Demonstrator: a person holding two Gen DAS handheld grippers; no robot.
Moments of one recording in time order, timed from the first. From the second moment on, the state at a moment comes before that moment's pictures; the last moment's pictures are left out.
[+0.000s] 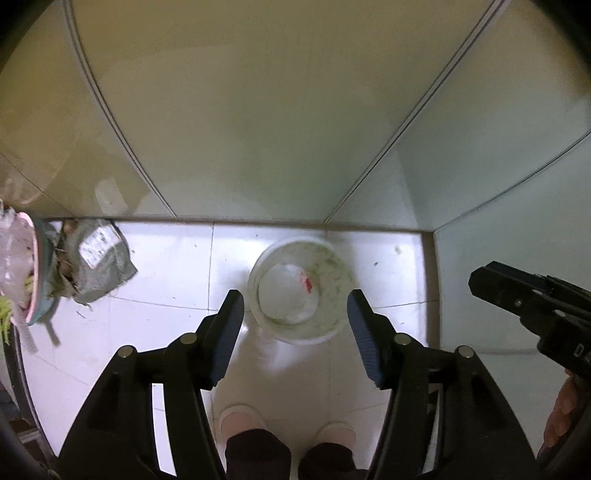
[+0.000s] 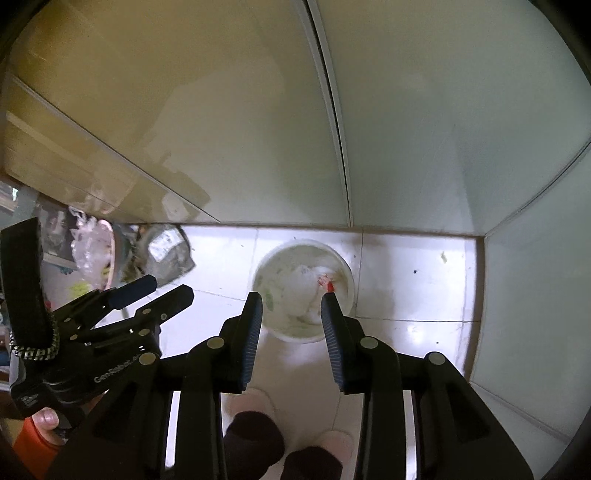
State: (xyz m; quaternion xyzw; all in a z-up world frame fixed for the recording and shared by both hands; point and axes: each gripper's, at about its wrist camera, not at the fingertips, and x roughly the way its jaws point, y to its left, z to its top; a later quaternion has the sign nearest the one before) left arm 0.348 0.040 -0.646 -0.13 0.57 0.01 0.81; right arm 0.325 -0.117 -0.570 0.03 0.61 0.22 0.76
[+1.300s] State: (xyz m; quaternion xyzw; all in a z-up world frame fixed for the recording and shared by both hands) left arm 0.336 0.121 -0.093 -0.07 0.28 -0.01 0.96; right arm 0.321 -0.117 -0.079 0.08 0.35 0.17 0.92
